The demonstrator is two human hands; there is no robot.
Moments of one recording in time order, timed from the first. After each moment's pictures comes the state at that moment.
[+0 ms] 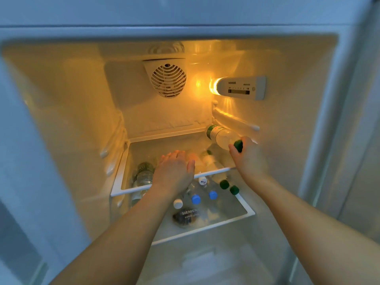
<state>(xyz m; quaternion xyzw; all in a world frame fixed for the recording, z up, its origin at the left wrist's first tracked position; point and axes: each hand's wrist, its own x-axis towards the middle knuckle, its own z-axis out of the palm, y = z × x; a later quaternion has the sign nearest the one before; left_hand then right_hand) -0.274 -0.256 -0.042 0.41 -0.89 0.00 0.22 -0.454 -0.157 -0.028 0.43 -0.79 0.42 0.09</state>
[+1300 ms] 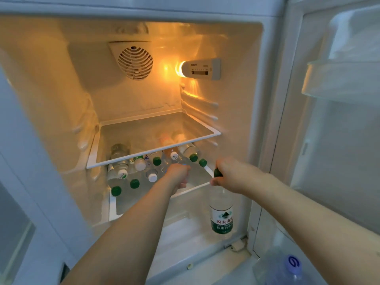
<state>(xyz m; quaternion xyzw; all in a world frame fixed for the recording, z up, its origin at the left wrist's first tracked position) -0.324 -0.194 -0.119 0.47 -0.64 -0.59 0.17 -0.389 -0.009 -0.026 0.54 -0.83 0.09 -0.09</state>
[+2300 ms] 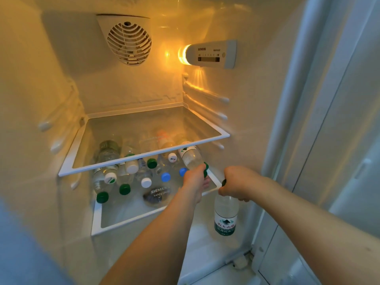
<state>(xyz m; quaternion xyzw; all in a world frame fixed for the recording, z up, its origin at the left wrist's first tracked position) -0.407 -0.206 -0.172 0.43 -0.45 -0.74 0.25 -0.443 -0.075 -0.065 0.46 -0.87 0.00 -0.18</state>
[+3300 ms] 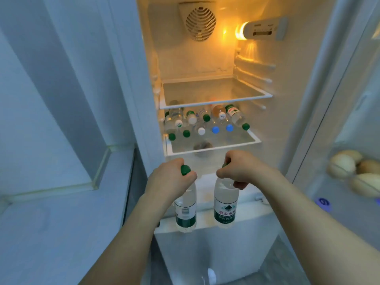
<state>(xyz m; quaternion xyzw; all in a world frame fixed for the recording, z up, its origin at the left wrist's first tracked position) -0.074 -0.042 -0.110 0.51 -0.83 -0.14 0.16 -0.257 0.016 -0.085 0.49 -0.81 0.17 -0.26</state>
